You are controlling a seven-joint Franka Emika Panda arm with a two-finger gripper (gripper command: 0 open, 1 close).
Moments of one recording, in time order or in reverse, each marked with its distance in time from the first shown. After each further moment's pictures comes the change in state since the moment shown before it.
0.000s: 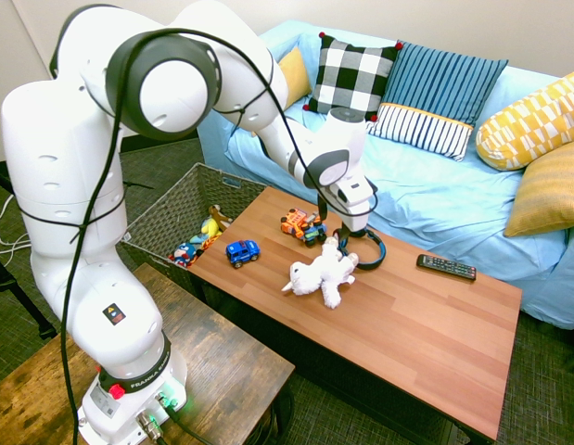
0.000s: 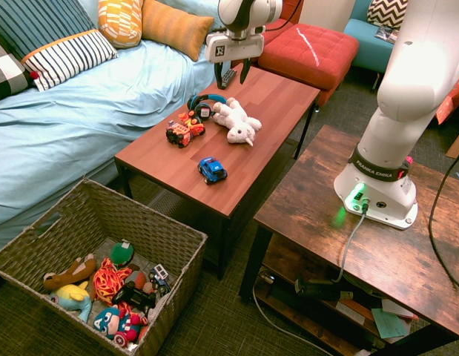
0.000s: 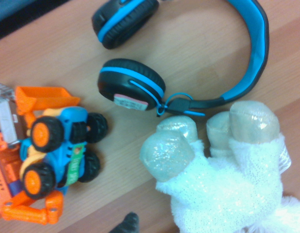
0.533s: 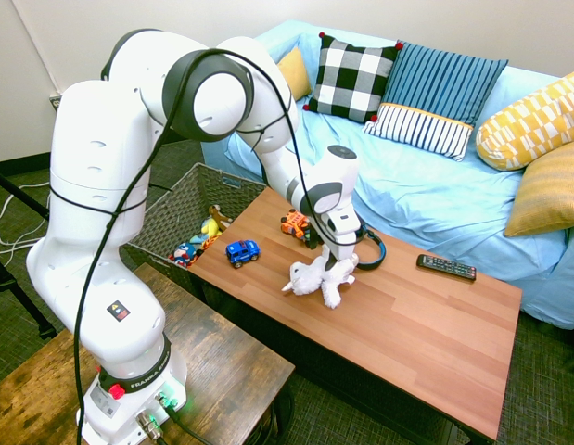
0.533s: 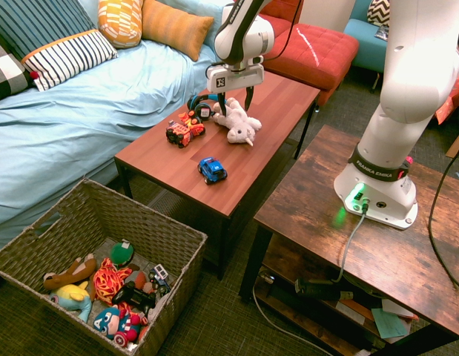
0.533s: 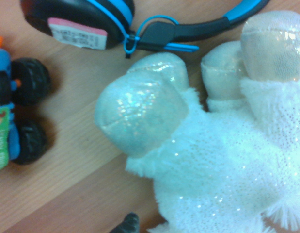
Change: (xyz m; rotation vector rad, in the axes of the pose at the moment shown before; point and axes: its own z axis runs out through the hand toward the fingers) arm -0.004 0.016 0.079 -0.113 -0.040 0.065
